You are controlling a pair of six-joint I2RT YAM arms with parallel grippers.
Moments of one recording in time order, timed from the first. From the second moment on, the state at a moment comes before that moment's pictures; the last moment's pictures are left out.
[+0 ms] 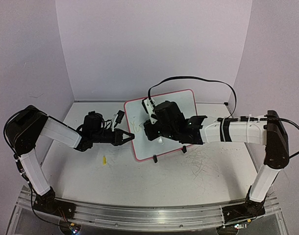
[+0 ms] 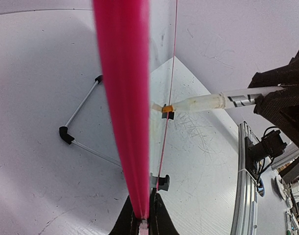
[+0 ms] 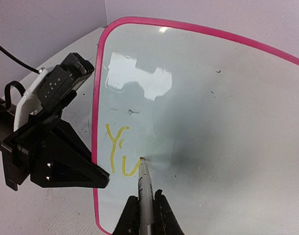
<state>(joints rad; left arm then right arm) -0.58 1.76 0.77 0.63 0.65 -0.38 1.00 1.80 1.34 -0.07 0.33 0.17</state>
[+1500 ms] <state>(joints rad) -0.59 1.76 0.77 0.62 0.65 -0.36 0.95 1.75 1.30 -0.04 0.23 0.16</state>
